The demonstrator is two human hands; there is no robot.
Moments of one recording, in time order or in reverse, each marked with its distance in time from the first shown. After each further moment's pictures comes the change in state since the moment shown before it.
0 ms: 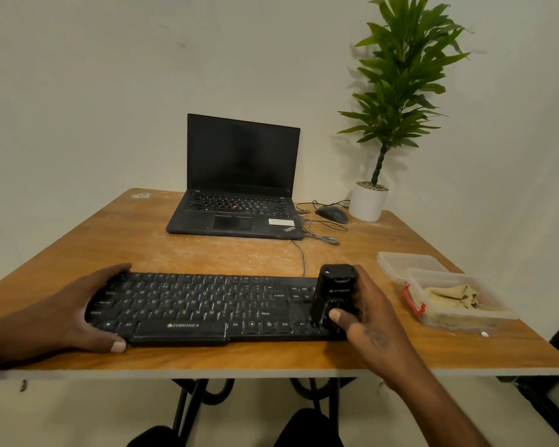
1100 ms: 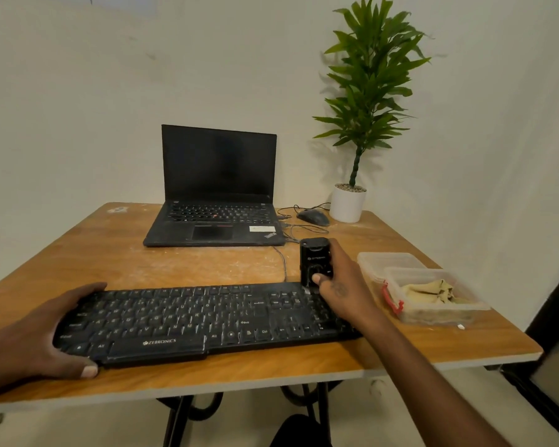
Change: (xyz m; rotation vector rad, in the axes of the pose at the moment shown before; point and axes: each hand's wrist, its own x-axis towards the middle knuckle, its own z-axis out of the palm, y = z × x) left_hand 0.008 -0.013 -0.003 -0.059 -0.007 -0.020; right_hand 0.066 0.016 -0.012 -0.166 0.063 0.000
